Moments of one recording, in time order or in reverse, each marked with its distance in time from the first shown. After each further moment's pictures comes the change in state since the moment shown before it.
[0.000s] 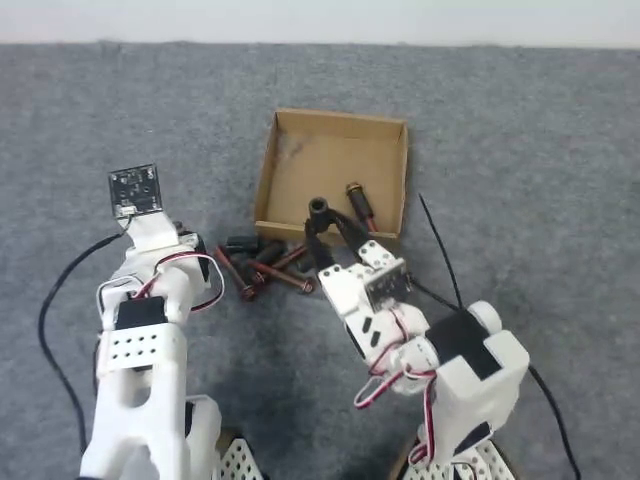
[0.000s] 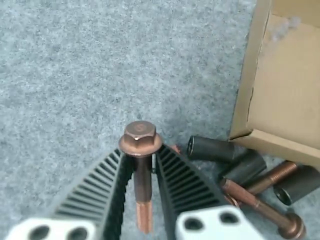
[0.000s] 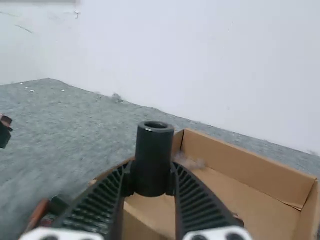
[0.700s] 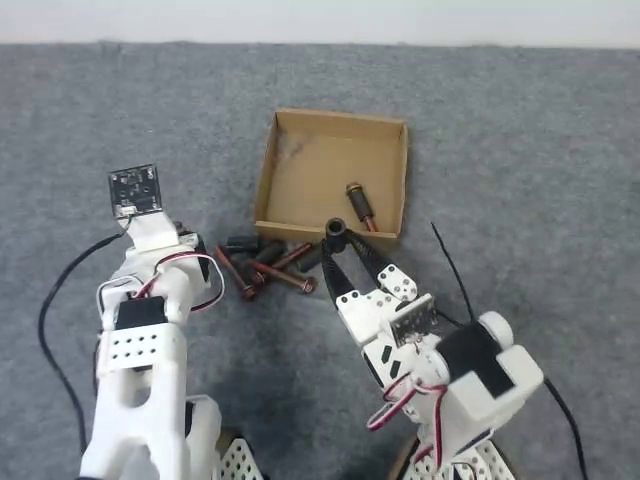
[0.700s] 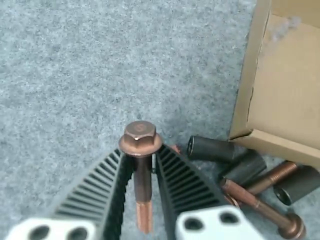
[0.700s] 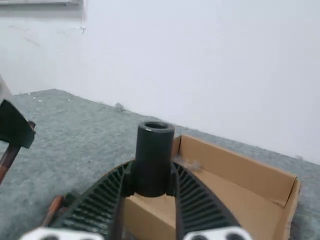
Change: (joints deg) left arm 0.0 0.0 0.0 0.0 0.0; right arm 0.0 -5.4 12.8 -10.6 -0.1
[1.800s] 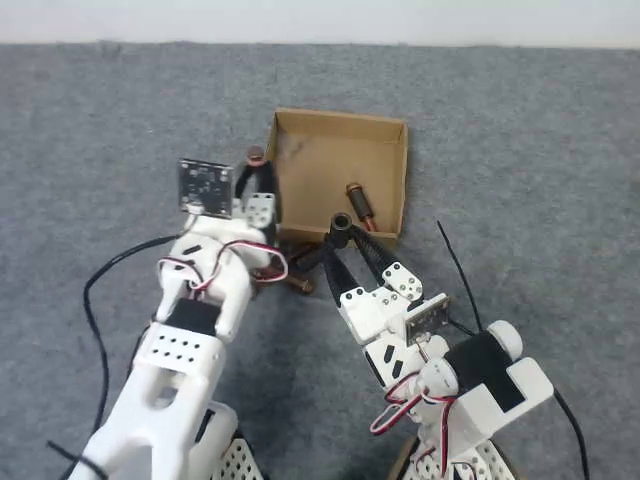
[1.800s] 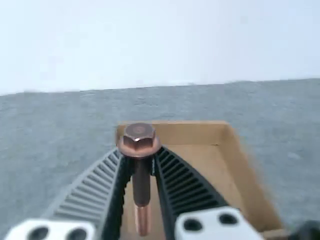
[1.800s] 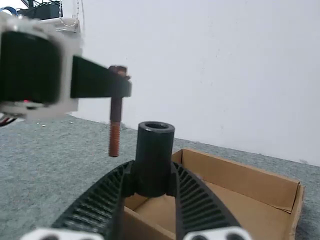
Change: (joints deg) left arm 23.5 -0.3 0.3 -33.1 0.0; right arm 0.5 -2.9 1.0 0.0 -4.7
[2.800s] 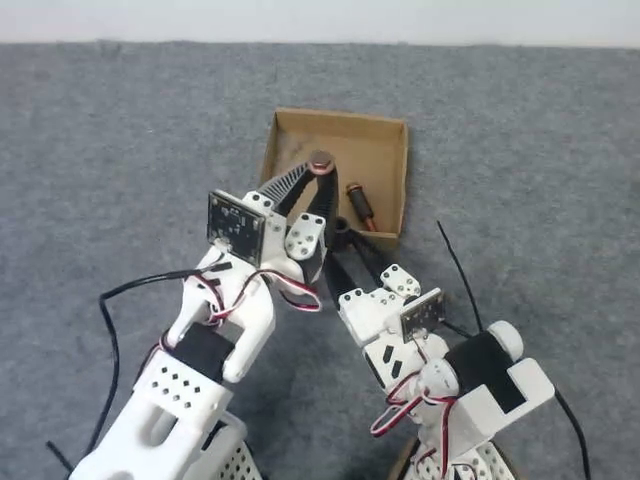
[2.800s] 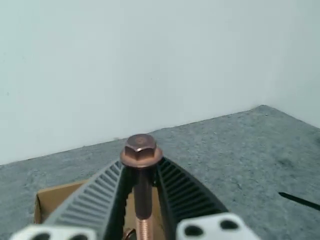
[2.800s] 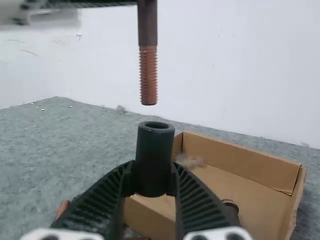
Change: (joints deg) left arm 14.9 -14.0 -2.1 7.6 -0.2; right arm 0.0 0.0 -0.1 4.0 0.0
